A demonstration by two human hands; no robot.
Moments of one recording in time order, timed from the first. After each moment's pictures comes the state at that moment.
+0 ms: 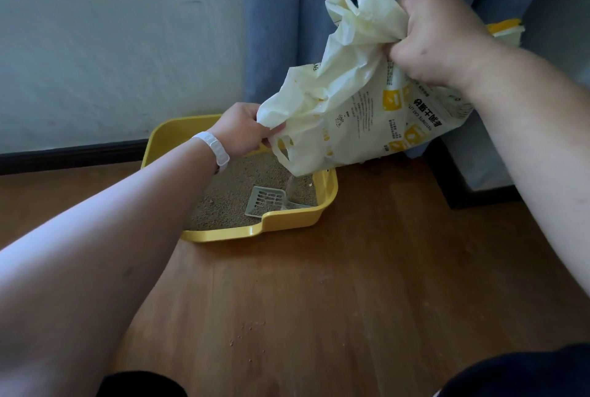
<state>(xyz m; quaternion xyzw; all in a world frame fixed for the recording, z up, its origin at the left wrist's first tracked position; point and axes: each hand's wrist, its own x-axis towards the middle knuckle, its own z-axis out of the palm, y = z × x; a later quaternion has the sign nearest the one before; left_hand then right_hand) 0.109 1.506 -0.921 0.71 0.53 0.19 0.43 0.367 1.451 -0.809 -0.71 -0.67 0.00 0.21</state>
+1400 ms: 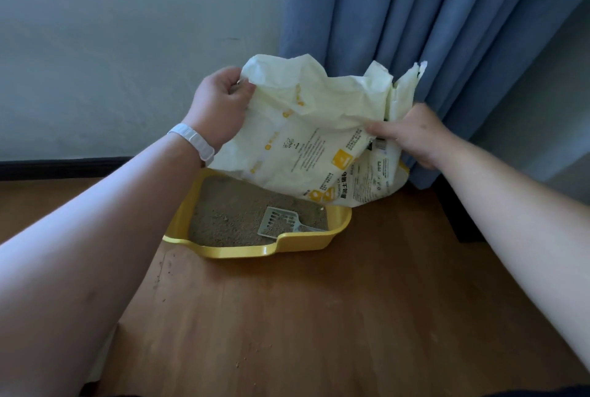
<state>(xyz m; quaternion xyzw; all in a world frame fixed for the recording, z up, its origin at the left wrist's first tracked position) 0.065 1.512 -0.850 0.65 0.54 0.42 0.33 0.355 1.460 -0.878 -0.67 -0.50 0.37 0.39</state>
